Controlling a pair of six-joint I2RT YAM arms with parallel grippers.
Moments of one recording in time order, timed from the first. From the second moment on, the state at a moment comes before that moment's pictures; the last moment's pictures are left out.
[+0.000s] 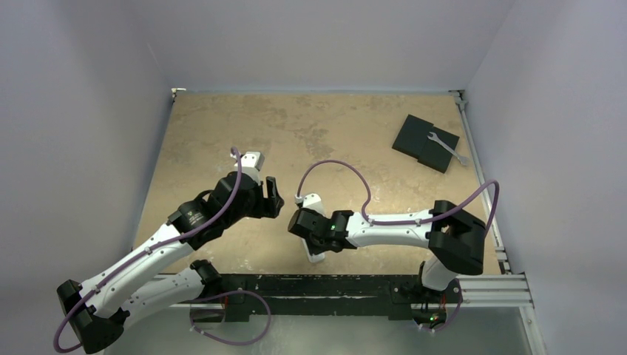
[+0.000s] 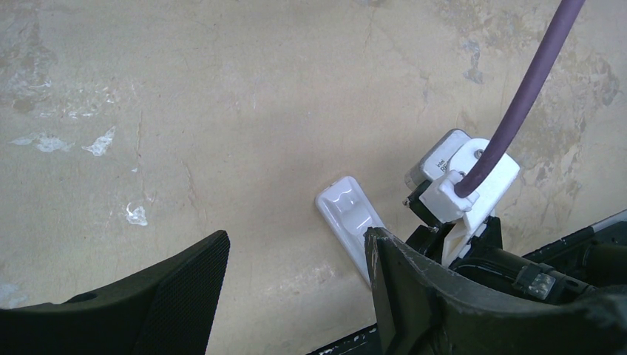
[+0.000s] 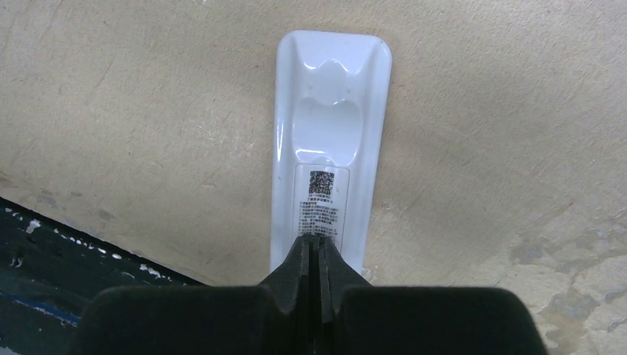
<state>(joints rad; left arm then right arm) -0.79 0.84 0.82 -0.62 -0.24 -0.56 1.26 1.63 1.01 -0.52 0.31 0.82</state>
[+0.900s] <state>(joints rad) -0.79 0.84 0.82 -0.62 -0.25 -0.56 1.26 1.61 1.02 -0.56 0.34 0.79</state>
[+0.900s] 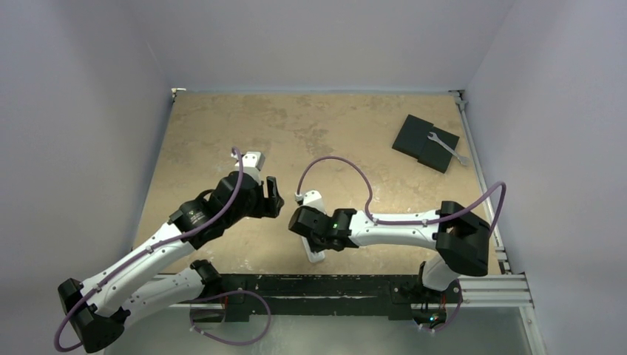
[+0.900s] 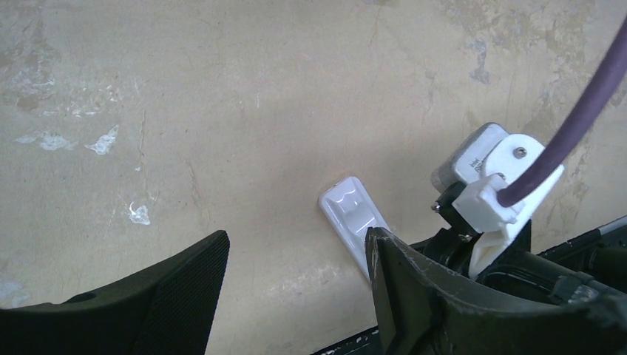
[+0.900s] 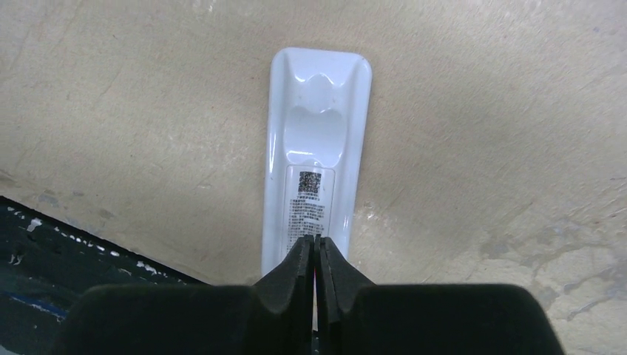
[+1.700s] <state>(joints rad) -0.71 0.99 0.91 -0.65 -0.25 -0.54 0.92 1.34 1.02 -0.54 0.32 0.55</state>
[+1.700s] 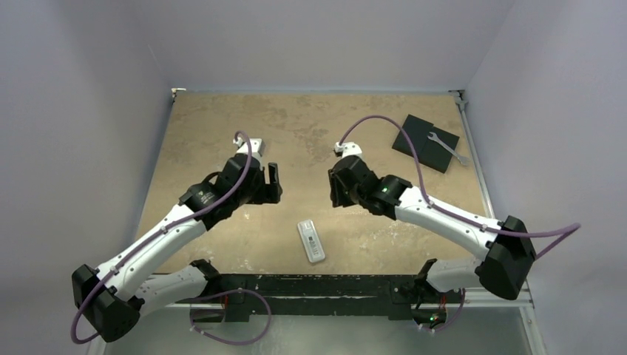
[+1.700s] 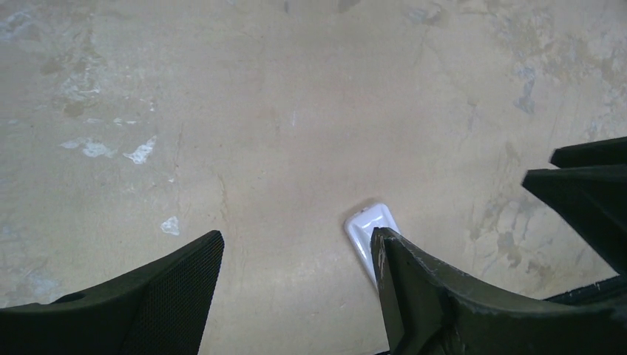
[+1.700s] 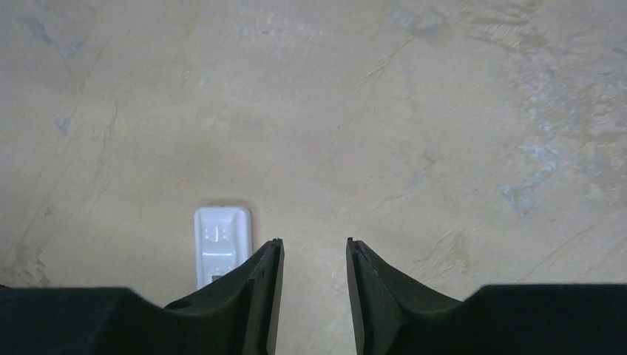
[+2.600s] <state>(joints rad) -0.22 1.07 0.88 -0.60 -0.03 -0.44 0.76 1.15 0.71 -0.31 -0.10 0.49</state>
